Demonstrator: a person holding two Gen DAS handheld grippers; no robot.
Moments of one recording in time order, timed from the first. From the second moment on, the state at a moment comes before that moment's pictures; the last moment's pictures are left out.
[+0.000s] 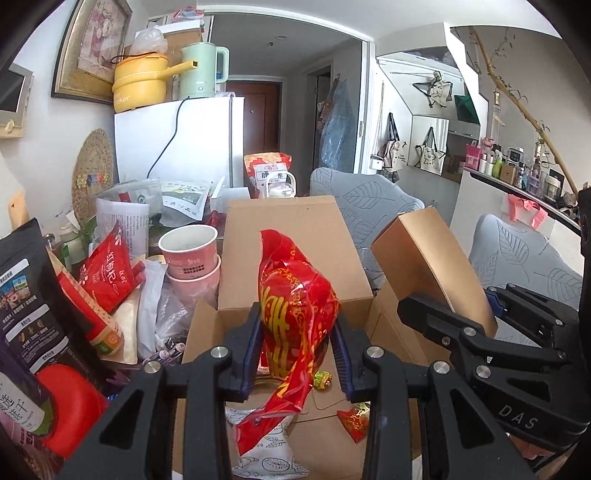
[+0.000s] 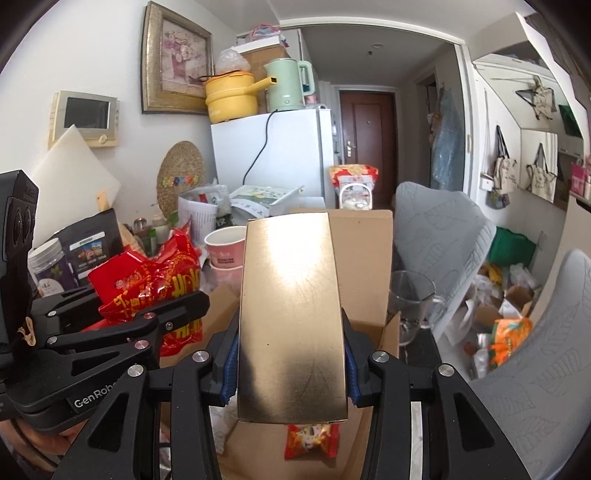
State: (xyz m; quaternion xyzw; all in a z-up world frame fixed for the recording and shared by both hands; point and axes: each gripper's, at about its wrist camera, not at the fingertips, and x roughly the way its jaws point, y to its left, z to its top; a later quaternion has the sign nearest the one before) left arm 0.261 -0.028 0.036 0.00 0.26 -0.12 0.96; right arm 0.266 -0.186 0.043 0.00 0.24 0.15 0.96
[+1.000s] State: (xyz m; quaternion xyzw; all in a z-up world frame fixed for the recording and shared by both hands) left arm 0.335 -0.027 -0.066 0.03 0.42 -0.07 0.90; right arm 0.339 -0.170 -0.061 -0.03 0.43 0.12 0.89
